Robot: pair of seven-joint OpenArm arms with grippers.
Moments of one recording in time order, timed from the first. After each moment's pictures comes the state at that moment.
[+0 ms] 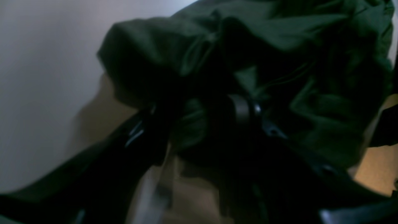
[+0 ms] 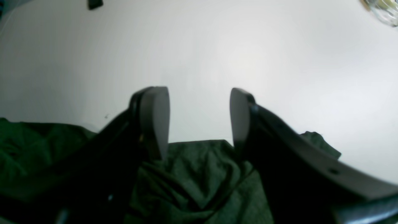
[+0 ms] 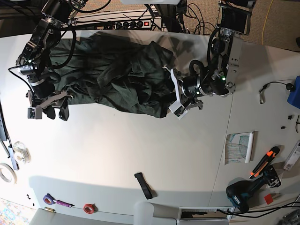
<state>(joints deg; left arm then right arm) -2.0 -5.8 11.2 92.1 -26.8 -37.3 52.2 -3.0 11.0 33.4 99.3 24.1 30.9 -43.5</state>
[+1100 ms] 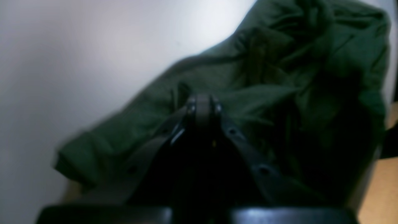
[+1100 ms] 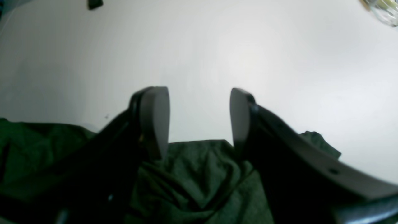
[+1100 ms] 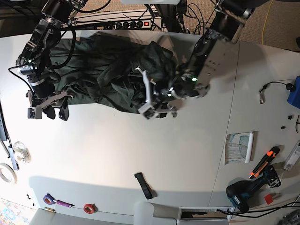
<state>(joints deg) -8.5 -4.2 30.3 92.2 -18.5 -24.0 41.9 -3.0 10.7 33.4 99.3 24.1 30.9 -43.5</state>
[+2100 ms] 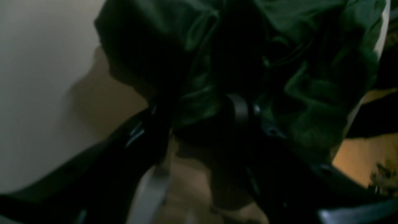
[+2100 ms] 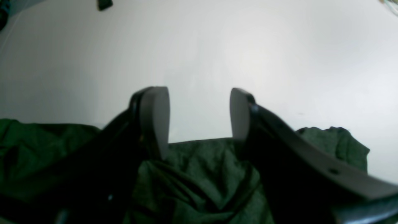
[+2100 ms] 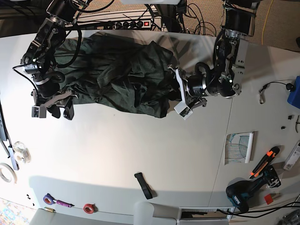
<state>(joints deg) -2.3 -7.5 10.1 92.2 -35.5 -36.4 57.9 -3.0 8.3 33.4 99.3 24.1 30.9 -43.5</state>
